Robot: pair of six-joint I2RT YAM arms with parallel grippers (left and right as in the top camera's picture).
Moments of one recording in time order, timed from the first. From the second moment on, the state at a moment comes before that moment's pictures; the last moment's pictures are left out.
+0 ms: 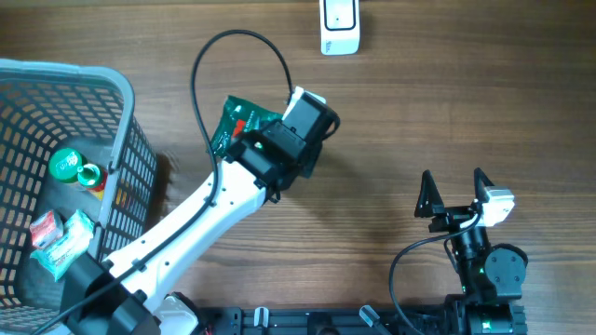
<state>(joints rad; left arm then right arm) -0.72 1.55 1.27 -0.80 -0.32 -0.23 0.01 0.02 0.01 0.00 -0.10 0.18</state>
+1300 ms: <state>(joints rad) -1.04 1.77 1.10 -0.72 -0.36 0.08 0.01 0.02 0.01 0.00 -0.10 0.18</state>
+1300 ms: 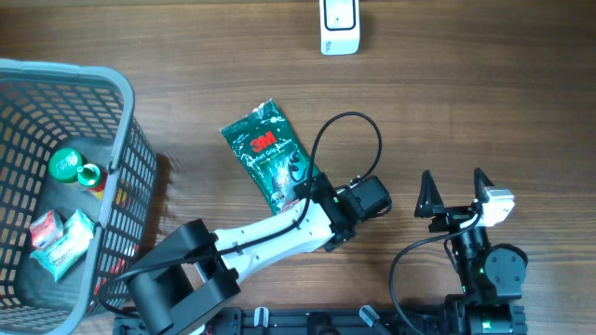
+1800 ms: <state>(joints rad) -1.01 1.72 1.10 -0.86 -0.36 0.07 0.01 0.02 0.01 0.00 -0.10 0.18</state>
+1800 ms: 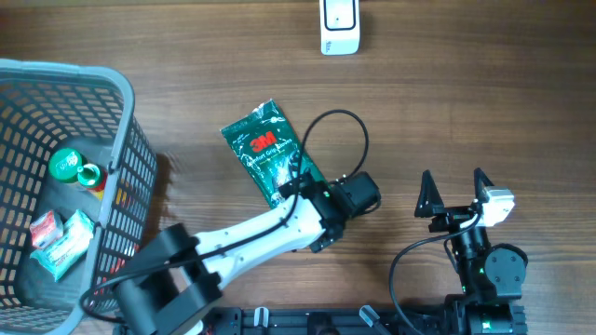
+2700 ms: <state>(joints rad) -0.45 0.77 1.10 -0.35 -0.37 -0.06 0.01 0.02 0.01 0.00 -0.10 0.18</state>
